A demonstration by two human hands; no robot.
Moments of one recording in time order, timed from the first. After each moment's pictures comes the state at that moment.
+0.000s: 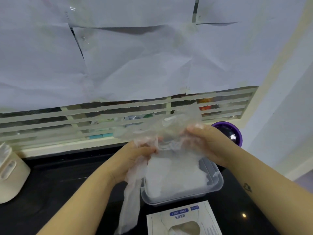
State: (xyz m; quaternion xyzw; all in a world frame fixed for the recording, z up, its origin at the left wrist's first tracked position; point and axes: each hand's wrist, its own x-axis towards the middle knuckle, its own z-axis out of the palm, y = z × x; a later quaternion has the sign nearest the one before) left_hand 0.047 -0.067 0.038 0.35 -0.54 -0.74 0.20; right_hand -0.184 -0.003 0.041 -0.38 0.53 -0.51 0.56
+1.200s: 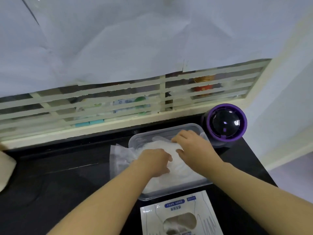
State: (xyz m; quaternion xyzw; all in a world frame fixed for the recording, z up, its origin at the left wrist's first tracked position) left_hand -0.042 -0.090 -0.068 0.32 -0.90 -0.16 -0.24; right_hand -0.177 -0.016 -0.045 -0.71 0.69 -0.11 0.07
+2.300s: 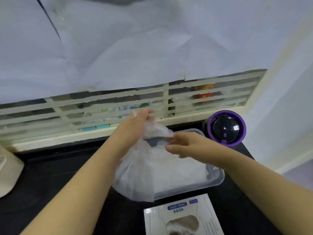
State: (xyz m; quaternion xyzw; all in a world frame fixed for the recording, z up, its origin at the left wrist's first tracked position) left_hand 0.003 -0.103 0.046 0.49 -0.68 -0.50 0.23; right_hand -0.168 -0.011 0.023 -0.57 0.63 -0.22 0.48
